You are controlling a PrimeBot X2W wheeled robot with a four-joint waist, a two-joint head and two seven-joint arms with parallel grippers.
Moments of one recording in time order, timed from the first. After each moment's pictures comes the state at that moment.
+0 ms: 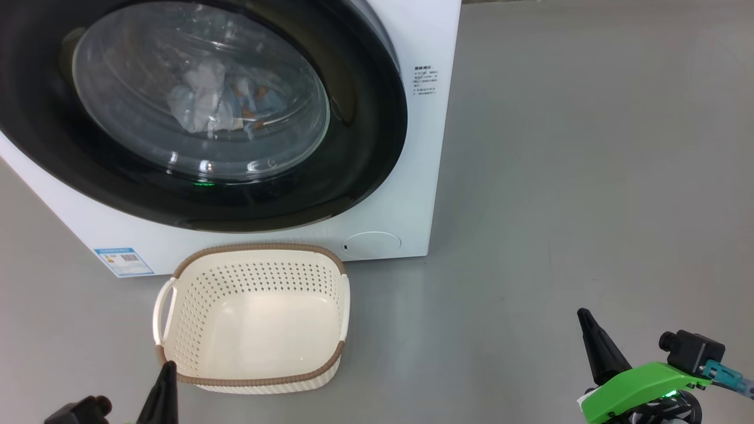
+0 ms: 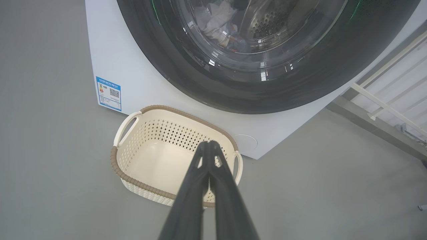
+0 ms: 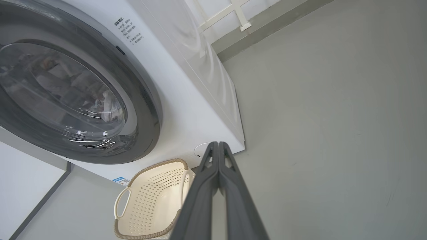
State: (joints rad) left arm -0.02 0.13 -0.08 0.36 -0.65 -0.13 -0.19; right arm -0.14 -0.16 0.10 0.47 0.72 0.13 -0.19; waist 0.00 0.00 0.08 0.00
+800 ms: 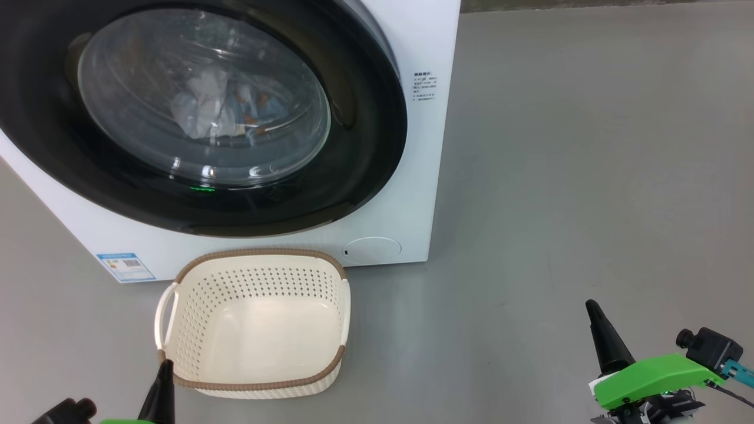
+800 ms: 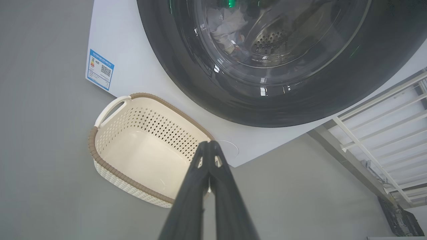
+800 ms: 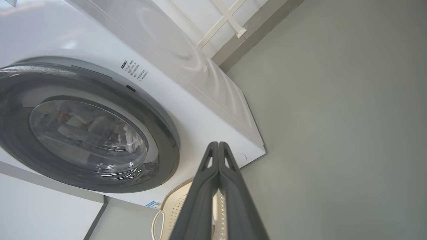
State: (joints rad) left arm -0.02 0.11 -0.05 0.34 -0.87 -0.13 -0.12; right arm -0.14 -0.13 0.05 0.42 0.93 0.13 -0.12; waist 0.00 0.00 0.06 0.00
